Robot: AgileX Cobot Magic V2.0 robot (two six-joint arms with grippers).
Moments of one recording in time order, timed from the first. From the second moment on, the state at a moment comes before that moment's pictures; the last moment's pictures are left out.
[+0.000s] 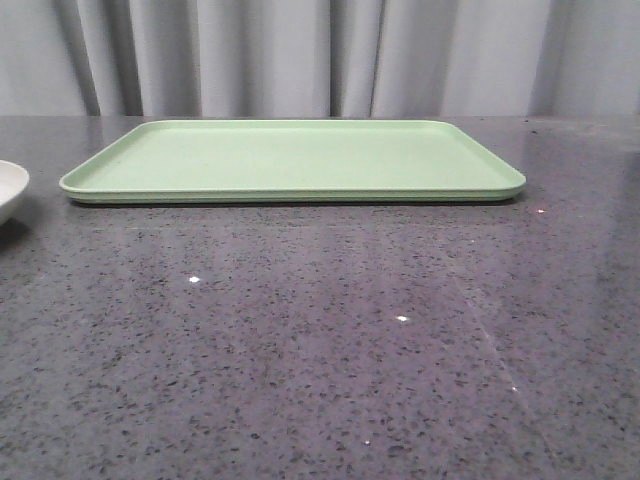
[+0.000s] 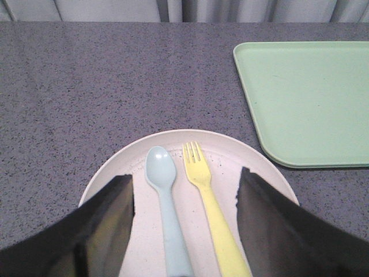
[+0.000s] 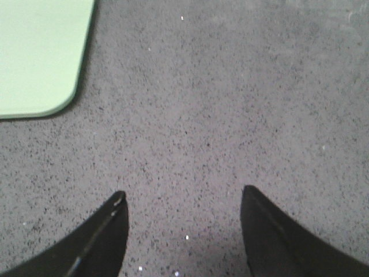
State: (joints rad) left arm 0.03 0.59 -0.60 -0.12 0.51 0.03; right arm 0.04 0.52 -0.53 -0.07 0.59 0.19
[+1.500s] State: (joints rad) left arm 0.27 1.36 -1.03 -0.03 0.93 0.01; right arm 0.04 0.52 -0.53 -0.07 0.65 0.19
